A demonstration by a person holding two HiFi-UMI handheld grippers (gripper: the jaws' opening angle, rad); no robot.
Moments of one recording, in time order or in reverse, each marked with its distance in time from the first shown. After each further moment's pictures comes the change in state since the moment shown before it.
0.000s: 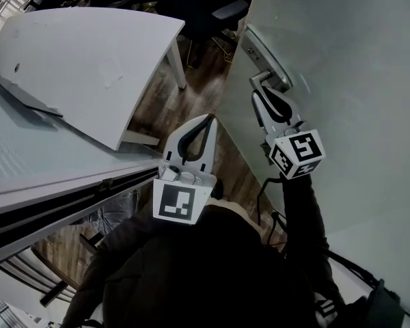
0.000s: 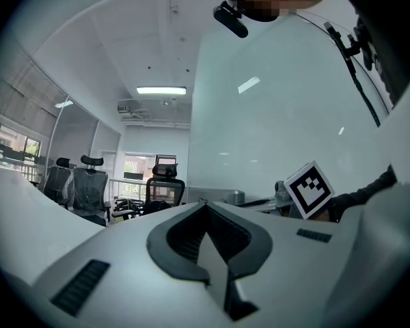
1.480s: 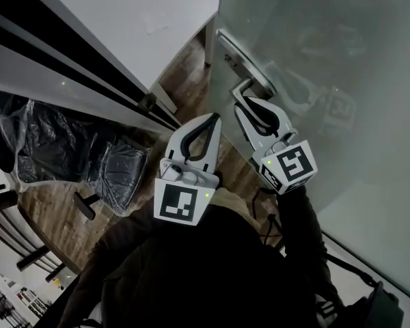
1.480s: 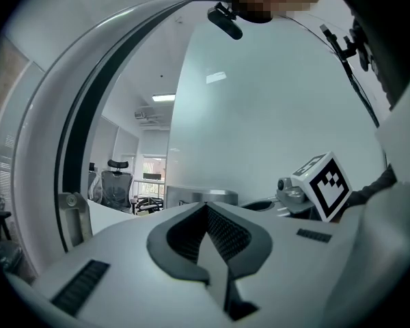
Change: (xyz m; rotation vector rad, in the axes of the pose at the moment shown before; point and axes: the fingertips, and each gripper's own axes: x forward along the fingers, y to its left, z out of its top) left arm -0.193 0.010 -0.022 -0.015 0.012 0.146; right arm -0.045 0.248 -0.027 -0.082 0.015 0.311
